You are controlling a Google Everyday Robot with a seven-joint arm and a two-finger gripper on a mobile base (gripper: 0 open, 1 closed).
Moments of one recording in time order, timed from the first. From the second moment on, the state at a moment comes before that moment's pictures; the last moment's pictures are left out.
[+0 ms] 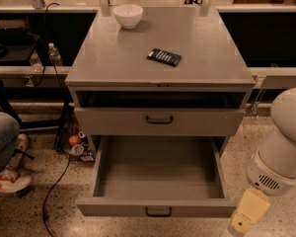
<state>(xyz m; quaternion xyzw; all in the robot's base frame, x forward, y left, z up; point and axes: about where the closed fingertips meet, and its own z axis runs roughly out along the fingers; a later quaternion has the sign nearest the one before) 0.330 -0.227 0.731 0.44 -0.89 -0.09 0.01</state>
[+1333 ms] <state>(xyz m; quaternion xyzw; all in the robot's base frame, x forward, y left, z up) 0.309 -0.227 0.550 0.35 -0.91 -0.22 0.07</state>
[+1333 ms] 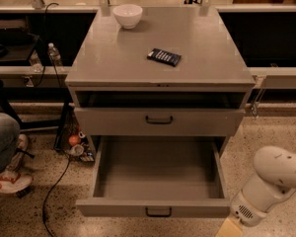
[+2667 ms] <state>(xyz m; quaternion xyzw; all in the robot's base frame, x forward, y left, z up) 0.321 -0.225 0.483 0.31 -0.92 -0.22 0.02</state>
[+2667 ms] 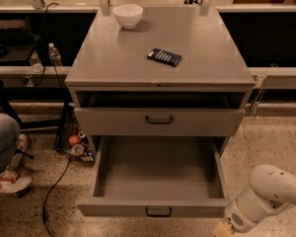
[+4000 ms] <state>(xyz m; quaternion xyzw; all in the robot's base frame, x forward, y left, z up) 0.398 -0.220 0.397 0.29 -0.92 -0.26 -0.07</state>
